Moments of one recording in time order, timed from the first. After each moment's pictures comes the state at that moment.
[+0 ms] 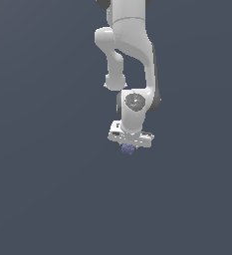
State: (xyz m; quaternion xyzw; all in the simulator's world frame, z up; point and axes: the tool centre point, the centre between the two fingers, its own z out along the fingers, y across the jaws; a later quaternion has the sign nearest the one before) arm -0.031 0.066 0.042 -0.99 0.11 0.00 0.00
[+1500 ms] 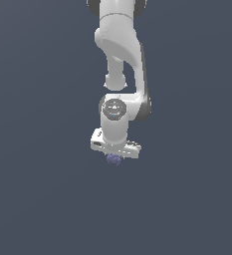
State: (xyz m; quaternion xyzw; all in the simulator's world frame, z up) arm 0.036 -0.003 0.072 -0.99 0.11 0.00 0.00
